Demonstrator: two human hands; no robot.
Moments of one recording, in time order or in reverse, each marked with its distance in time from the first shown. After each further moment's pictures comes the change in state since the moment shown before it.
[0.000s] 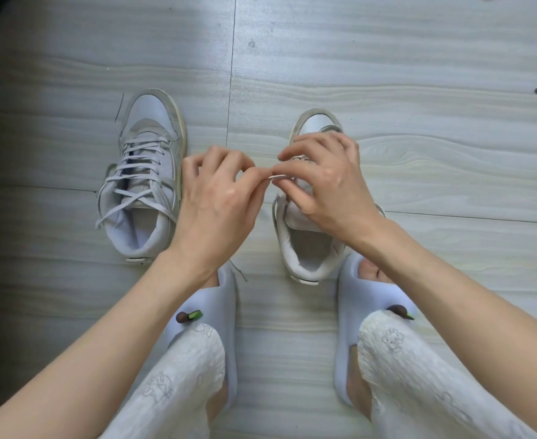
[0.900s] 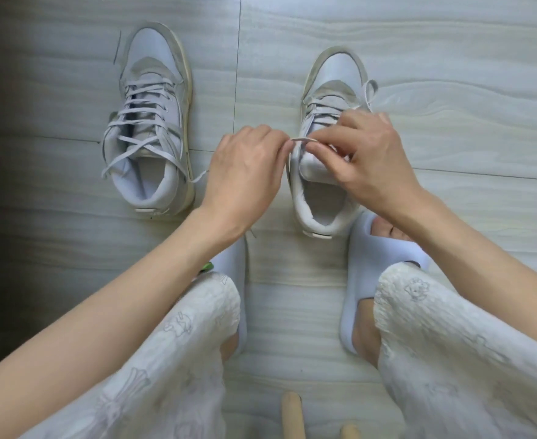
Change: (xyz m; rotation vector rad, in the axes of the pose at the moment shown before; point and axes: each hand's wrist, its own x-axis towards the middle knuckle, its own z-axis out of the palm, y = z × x) left_hand -0.013 0.013 0.014 -0.147 -0.273 -0.164; right_hand -0.027 0.004 -0.010 0.119 -0.075 0.106
